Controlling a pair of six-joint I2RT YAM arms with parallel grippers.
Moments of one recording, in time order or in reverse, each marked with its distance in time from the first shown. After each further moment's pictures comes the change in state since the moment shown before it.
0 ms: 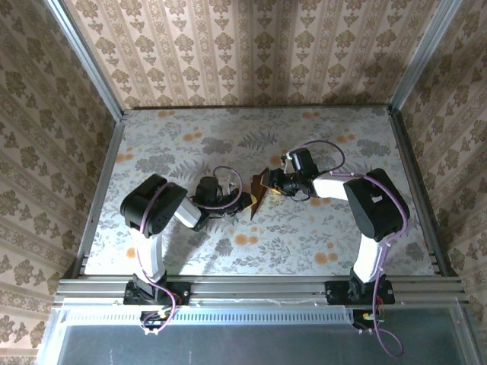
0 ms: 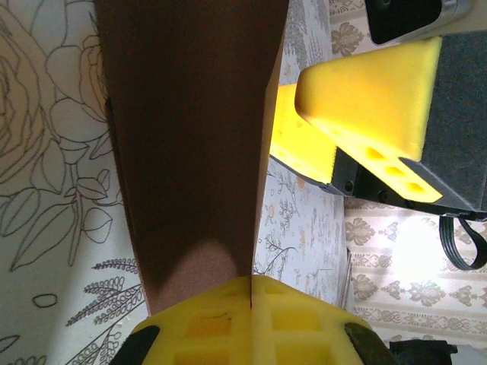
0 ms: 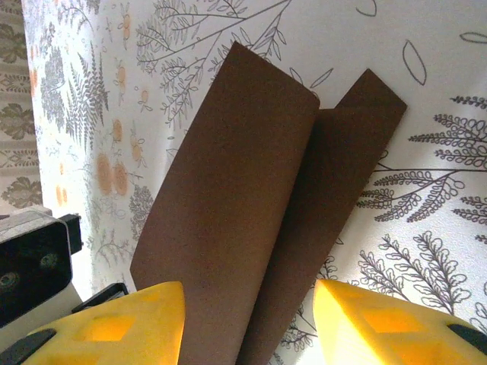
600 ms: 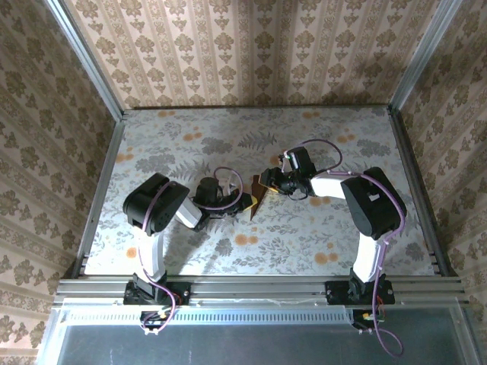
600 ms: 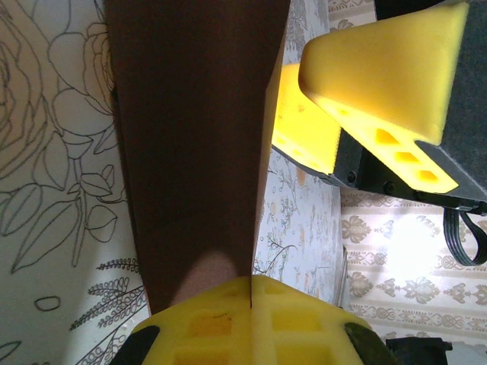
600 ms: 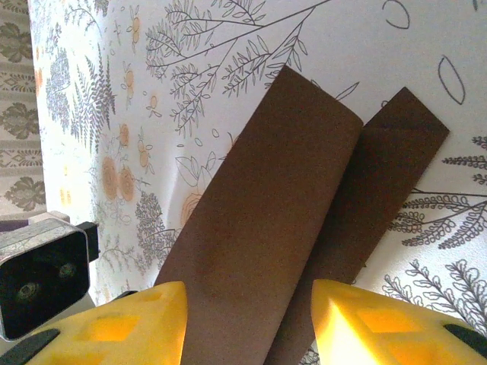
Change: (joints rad) left arm 0.000 0.026 0.002 0.033 0.015 -0.018; right arm 0.010 0.024 0.029 0.013 0.000 0.003
